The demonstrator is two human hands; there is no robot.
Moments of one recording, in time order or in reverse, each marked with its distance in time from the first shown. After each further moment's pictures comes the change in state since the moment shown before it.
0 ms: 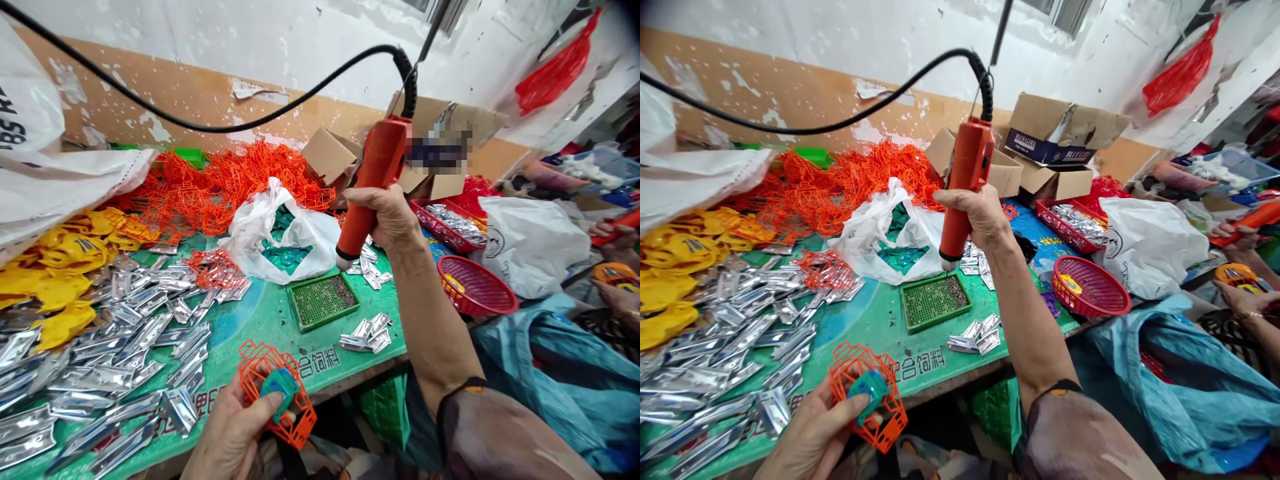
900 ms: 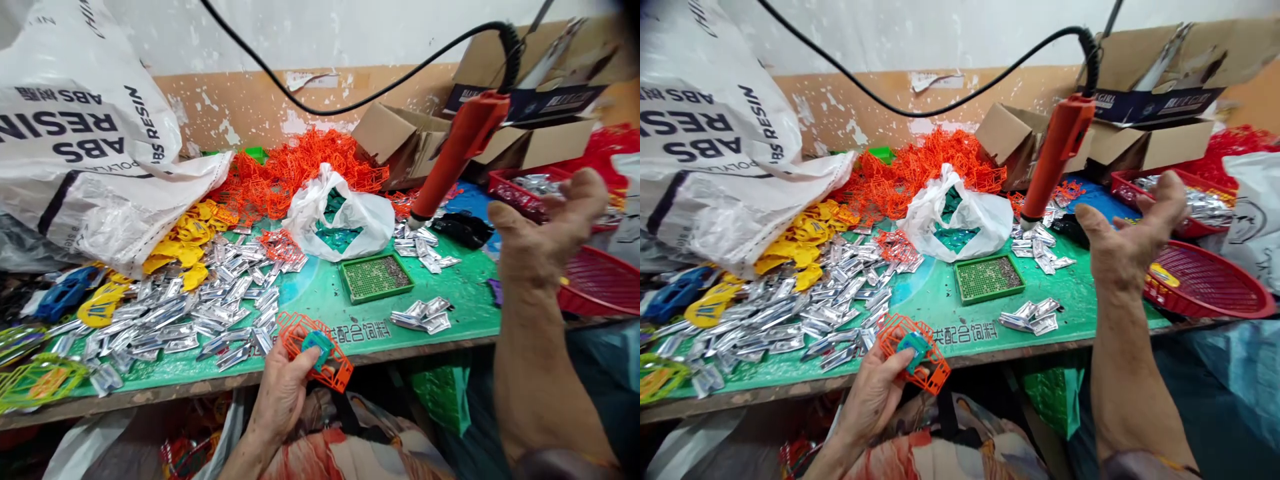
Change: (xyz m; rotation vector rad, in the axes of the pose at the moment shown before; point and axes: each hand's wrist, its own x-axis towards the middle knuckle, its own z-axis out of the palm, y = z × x) left_hand -0.016 -0.006 -0.016 -0.105 0.120 0.182; right_hand -0.087 0.023 -0.090 -0.595 0.691 -0.229
